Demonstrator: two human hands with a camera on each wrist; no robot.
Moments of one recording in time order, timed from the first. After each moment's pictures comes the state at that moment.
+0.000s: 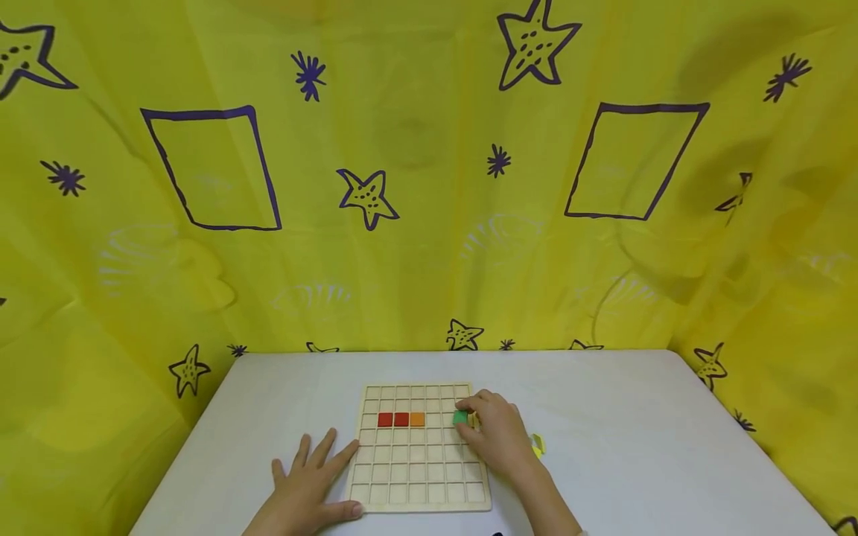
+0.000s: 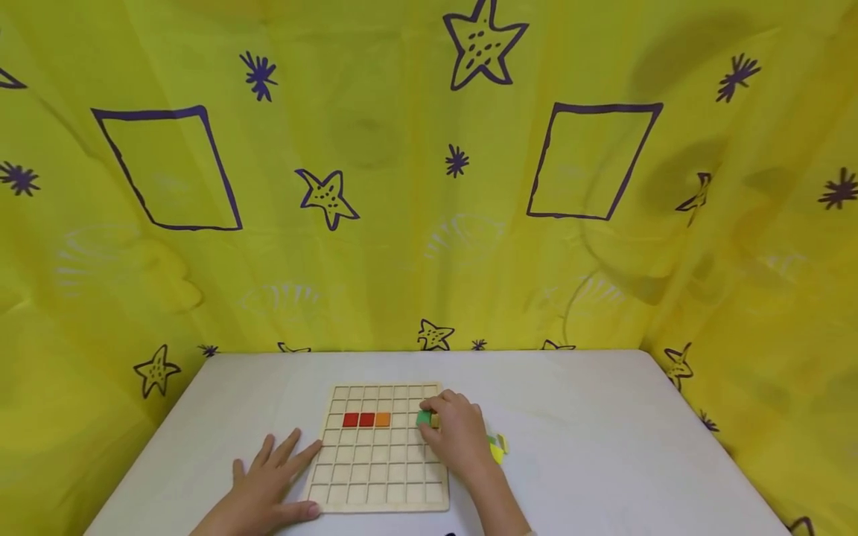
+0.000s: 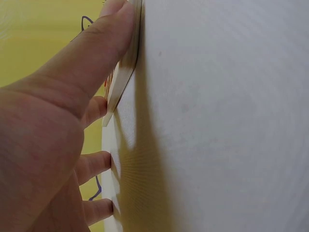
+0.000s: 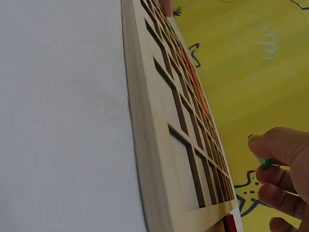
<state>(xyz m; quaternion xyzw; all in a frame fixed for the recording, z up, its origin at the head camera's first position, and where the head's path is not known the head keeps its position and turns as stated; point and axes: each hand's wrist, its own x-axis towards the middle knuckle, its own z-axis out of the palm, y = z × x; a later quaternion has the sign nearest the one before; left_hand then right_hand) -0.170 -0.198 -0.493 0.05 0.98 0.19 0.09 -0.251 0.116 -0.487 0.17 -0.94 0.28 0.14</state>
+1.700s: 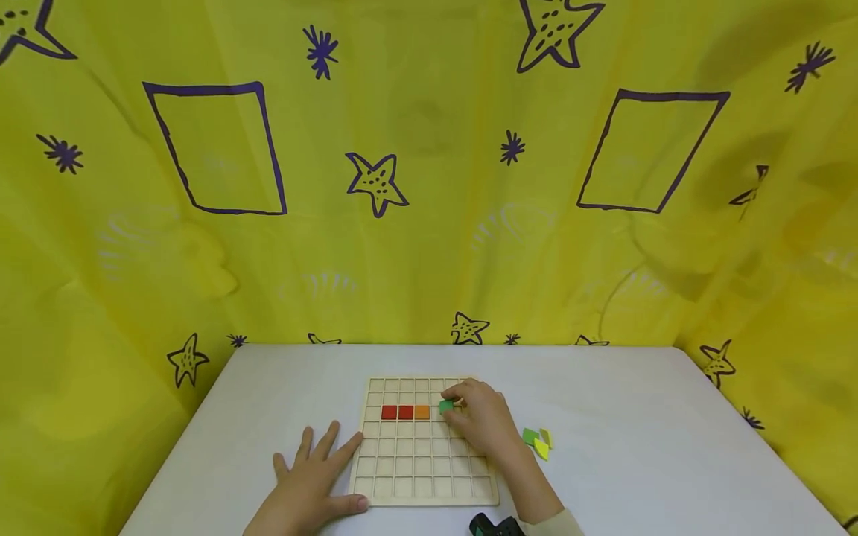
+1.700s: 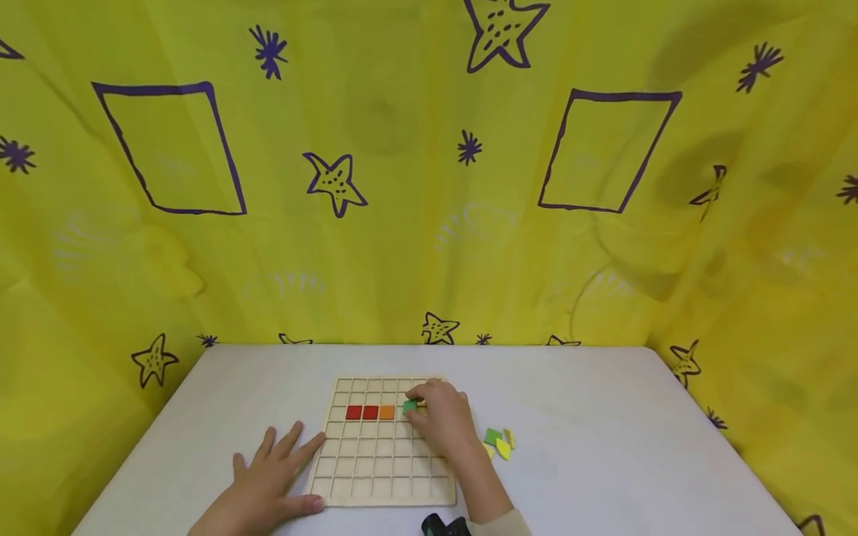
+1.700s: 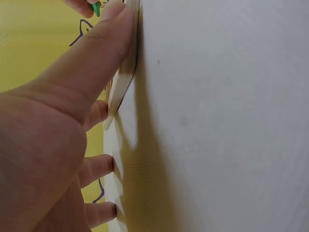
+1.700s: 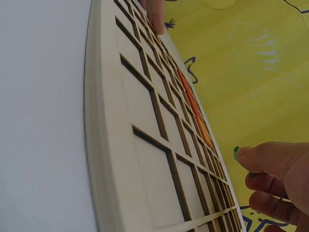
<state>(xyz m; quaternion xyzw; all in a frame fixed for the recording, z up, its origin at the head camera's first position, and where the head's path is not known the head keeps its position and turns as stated) -0.172 -0.196 -0.496 0.05 0.98 0.19 0.07 -0.265 0.089 -0.483 0.18 -0.93 0.29 0.10</state>
